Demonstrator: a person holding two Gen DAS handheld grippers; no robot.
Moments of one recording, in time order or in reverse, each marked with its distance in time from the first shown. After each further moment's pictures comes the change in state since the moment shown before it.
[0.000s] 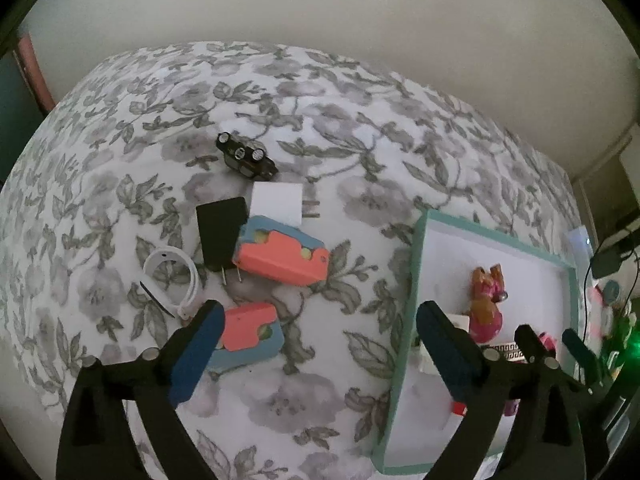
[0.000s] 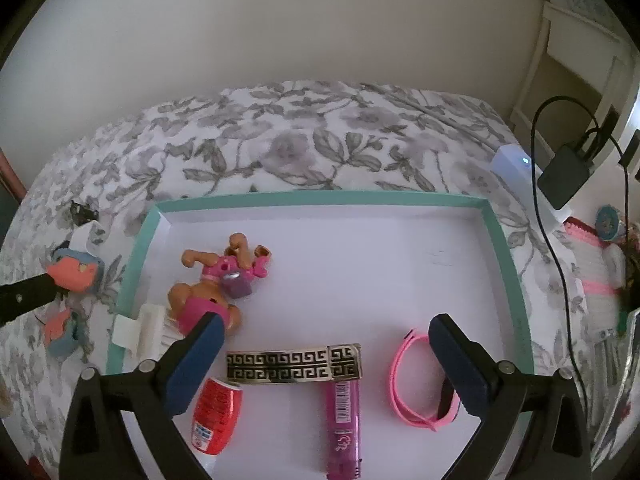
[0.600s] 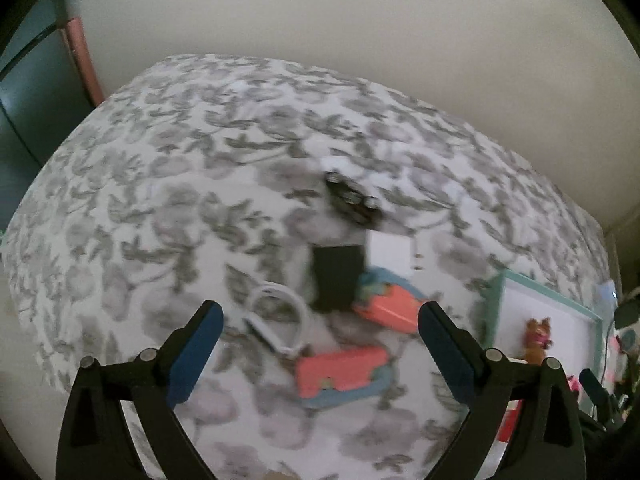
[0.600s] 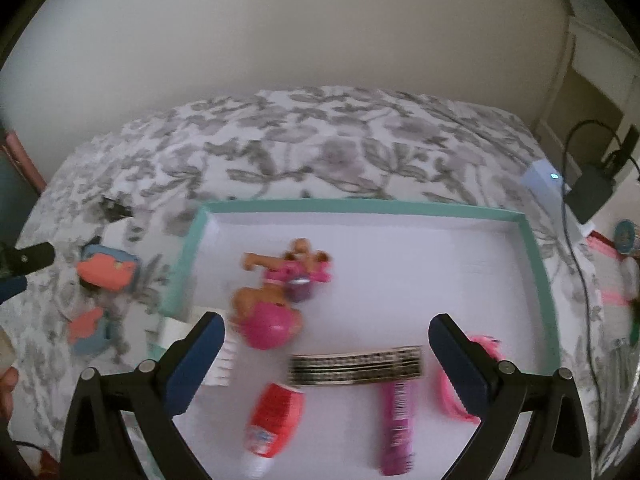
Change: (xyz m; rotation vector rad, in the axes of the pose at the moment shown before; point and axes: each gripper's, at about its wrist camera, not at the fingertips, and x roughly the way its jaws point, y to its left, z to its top) left arm -0.015 0.078 0.018 -0.123 -0.089 0.115; right arm -0.008 0.042 0.003 -0.037 -0.006 0.087
